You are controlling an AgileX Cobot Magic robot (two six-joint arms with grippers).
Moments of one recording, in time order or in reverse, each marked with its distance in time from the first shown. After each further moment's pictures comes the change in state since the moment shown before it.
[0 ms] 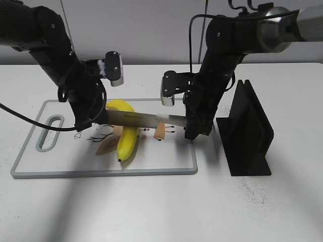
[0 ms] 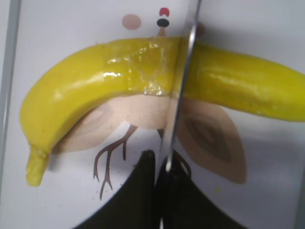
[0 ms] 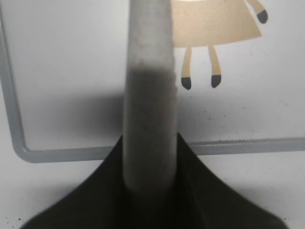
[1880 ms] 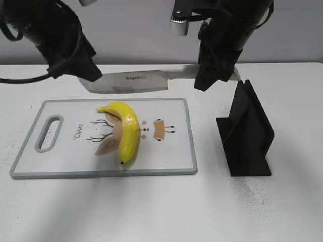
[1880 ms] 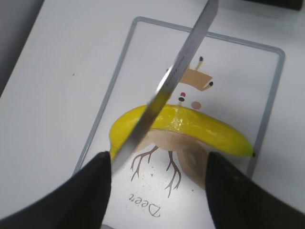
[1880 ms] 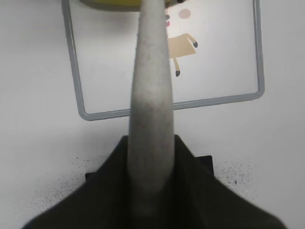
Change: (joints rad) left arm 0.003 -0.392 0.020 -0.108 0.108 -0.097; right arm 0.002 -0.321 -0.064 0.002 0.188 0.094
